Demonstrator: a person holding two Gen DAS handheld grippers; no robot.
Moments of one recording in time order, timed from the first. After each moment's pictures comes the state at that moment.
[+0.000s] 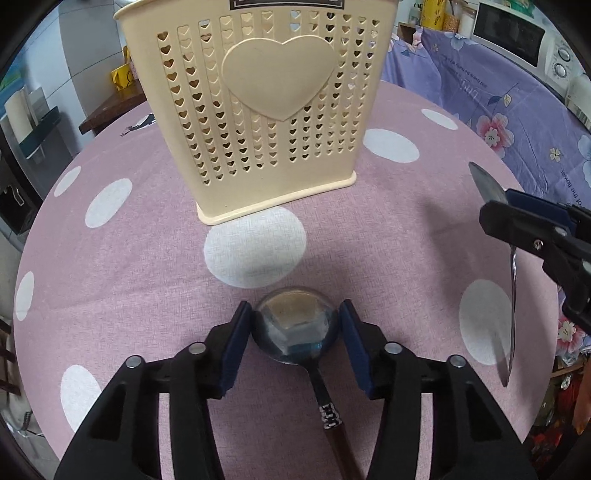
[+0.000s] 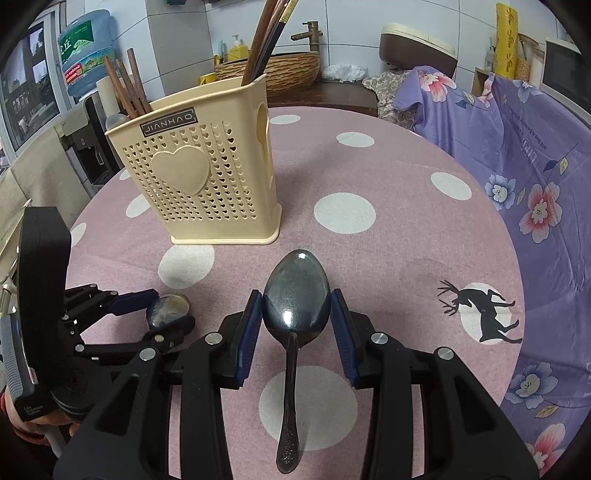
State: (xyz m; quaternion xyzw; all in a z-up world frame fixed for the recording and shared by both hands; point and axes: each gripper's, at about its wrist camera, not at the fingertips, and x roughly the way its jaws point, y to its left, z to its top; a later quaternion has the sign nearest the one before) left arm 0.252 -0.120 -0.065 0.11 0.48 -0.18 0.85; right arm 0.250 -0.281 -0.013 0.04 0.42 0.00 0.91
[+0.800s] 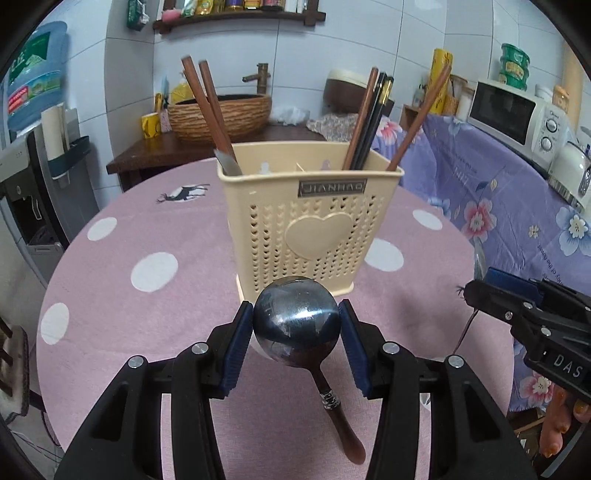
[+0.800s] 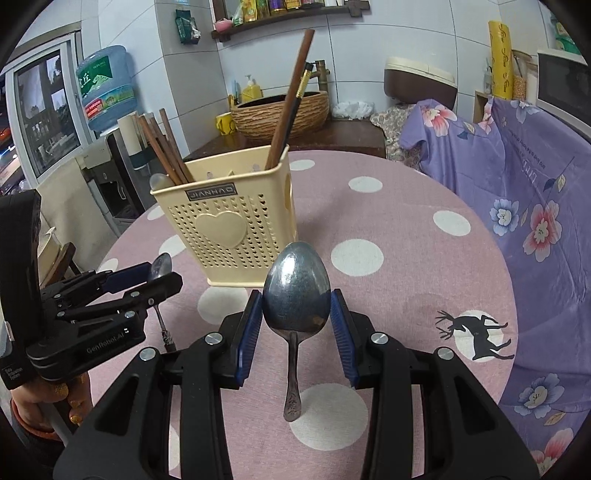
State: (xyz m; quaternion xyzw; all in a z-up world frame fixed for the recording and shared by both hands) left arm 0.241 -0.092 0.016 0.03 0.36 -0.19 0.91; right arm 0.225 -0.275 0.037 0.06 0.35 0.03 0.93
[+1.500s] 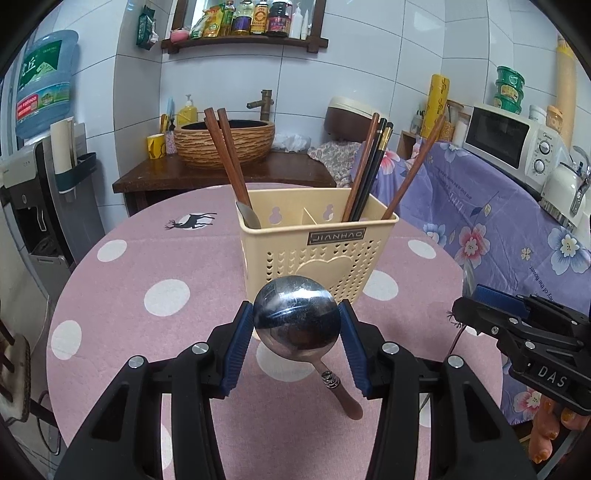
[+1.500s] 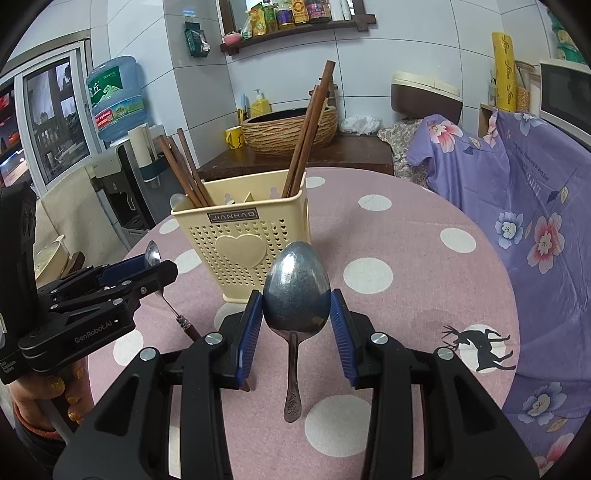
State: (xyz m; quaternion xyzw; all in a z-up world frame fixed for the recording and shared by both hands) left arm 0.237 -0.079 0.040 0.01 0.32 -0.19 0.93; right arm 0.223 -0.269 0.056 0.06 0.32 0.04 0.94
